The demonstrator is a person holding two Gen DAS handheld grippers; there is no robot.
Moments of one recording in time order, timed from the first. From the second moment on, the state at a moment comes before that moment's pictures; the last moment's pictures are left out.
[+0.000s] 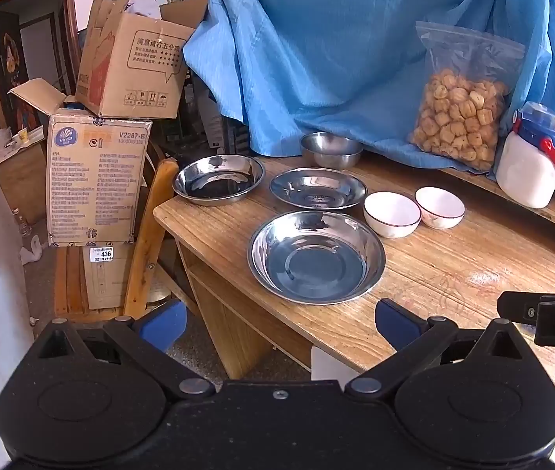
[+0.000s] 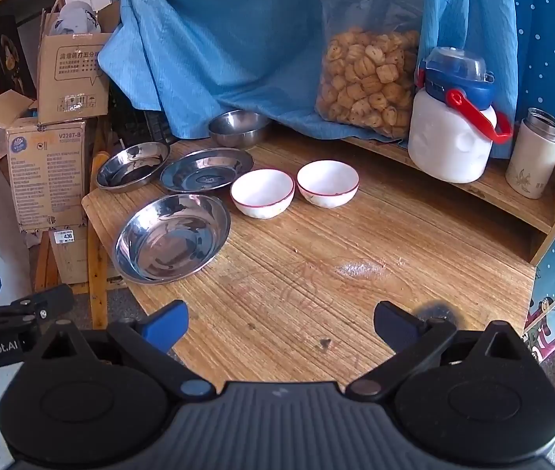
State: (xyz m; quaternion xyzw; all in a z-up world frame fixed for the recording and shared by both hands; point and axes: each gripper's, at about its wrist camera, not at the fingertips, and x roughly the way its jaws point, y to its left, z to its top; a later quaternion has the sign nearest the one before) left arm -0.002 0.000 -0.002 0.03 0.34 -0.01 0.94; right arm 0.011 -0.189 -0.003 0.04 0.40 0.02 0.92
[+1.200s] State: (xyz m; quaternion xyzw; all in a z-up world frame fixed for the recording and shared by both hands) left arm -0.005 -0.001 0.000 0.03 0.35 0.00 0.94; right arm 0.009 -0.191 -0.004 0.05 0.40 0.02 0.92
